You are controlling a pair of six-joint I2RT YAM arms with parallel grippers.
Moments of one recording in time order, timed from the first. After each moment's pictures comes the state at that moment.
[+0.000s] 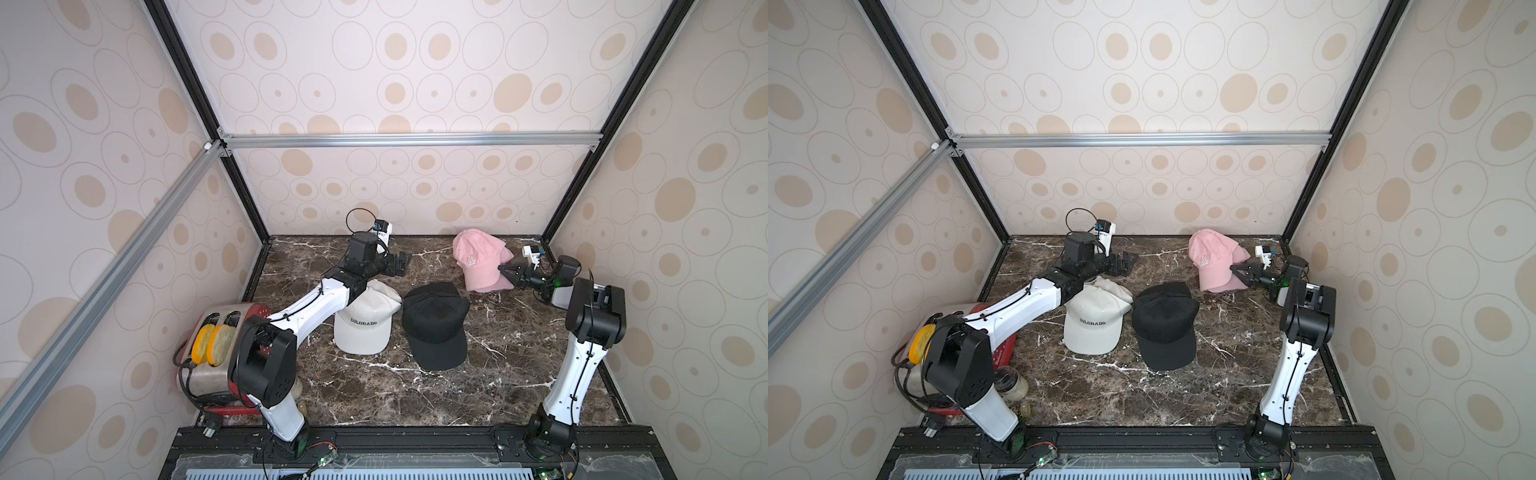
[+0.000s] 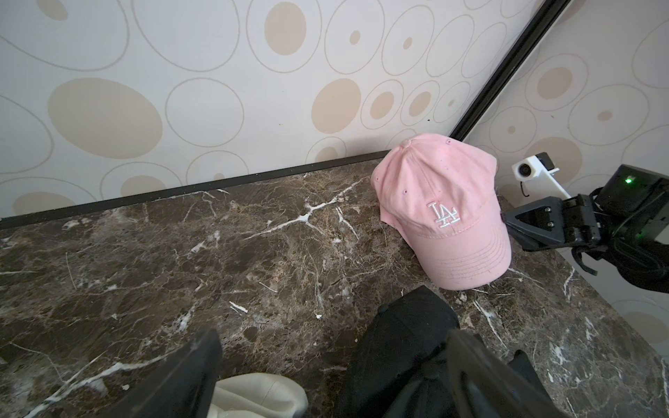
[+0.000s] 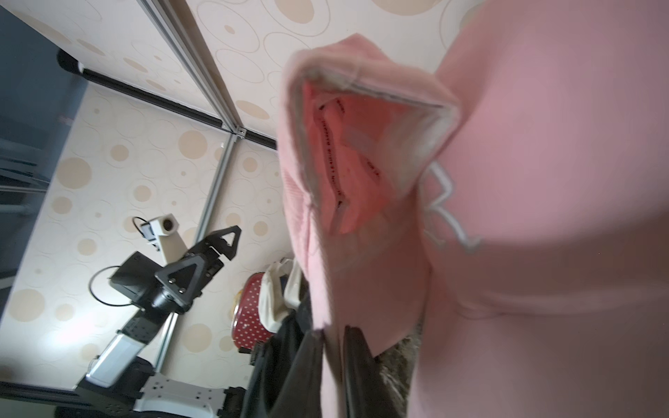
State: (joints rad) left arm -0.48 1.69 1.30 -0.03 0.11 -0.21; right arm -0.26 2.27 1.30 0.54 -1.42 0.78
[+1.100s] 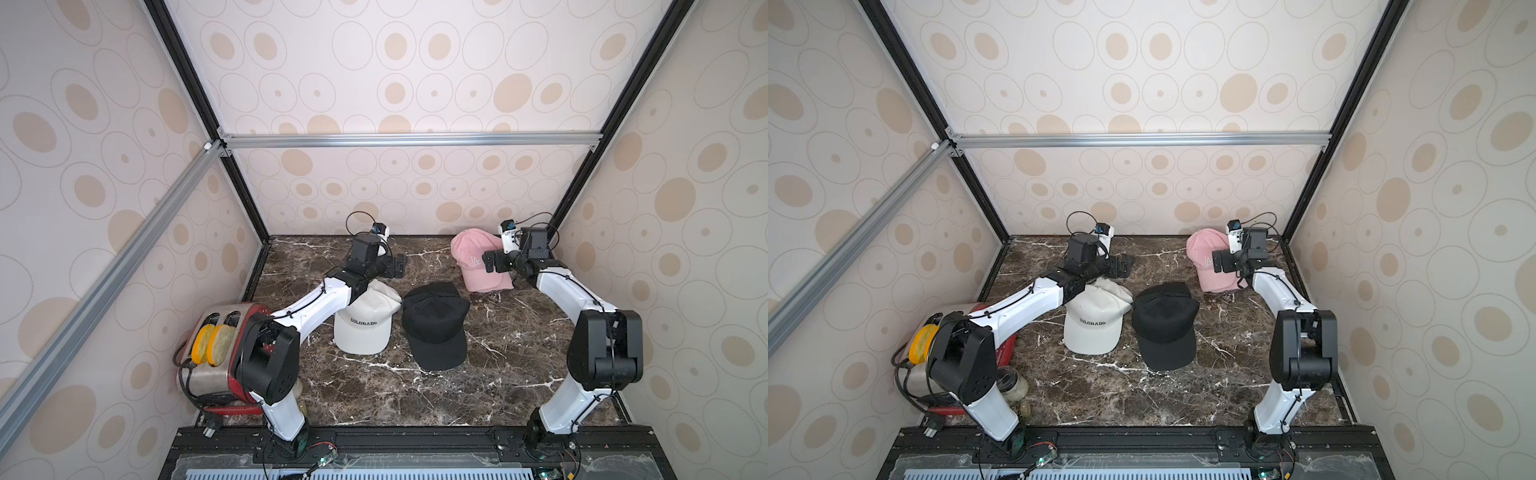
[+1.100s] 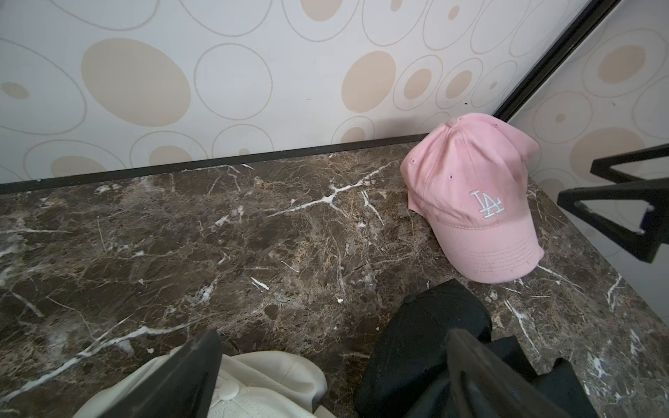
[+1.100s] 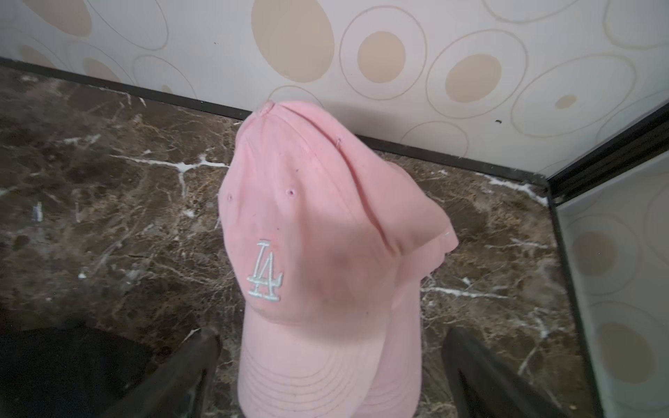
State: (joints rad) left arm -0.48 1.72 1.31 -0.08 0.03 -0.24; right arm 0.13 1.77 1.38 -0.25 -0.08 -0.23
